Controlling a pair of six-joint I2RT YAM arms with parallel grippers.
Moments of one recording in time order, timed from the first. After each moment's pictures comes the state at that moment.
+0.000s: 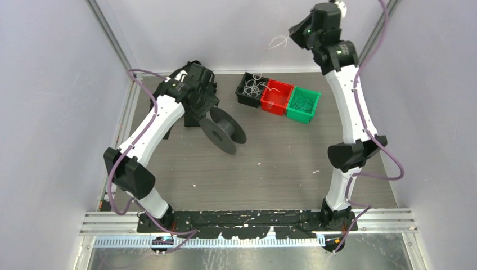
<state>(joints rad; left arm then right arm) -0.48 1.65 1.73 -1.08 -0.27 -1.18 0.29 1.94 2.40 -0.77 0.23 0.79</state>
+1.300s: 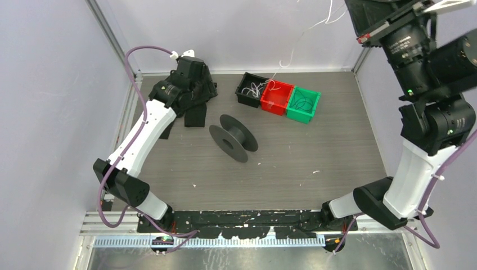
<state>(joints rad) -0.48 1.54 1.73 -0.84 -0.26 -0.63 0.30 1.47 2.63 -0.76 -0.07 0.56</state>
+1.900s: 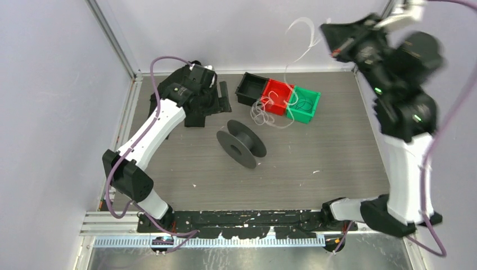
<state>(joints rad) -0.51 1.60 1.67 -0.88 -0.04 -0.57 0.30 1.28 2.20 -0.60 -0.05 0.56</state>
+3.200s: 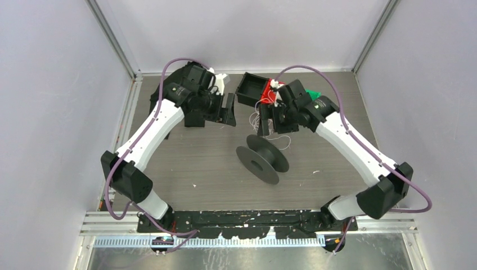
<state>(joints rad) -0.51 1.59 1.67 -0.98 0.31 -0.24 0.53 1.45 1.48 -0.97 -0.09 0.39</state>
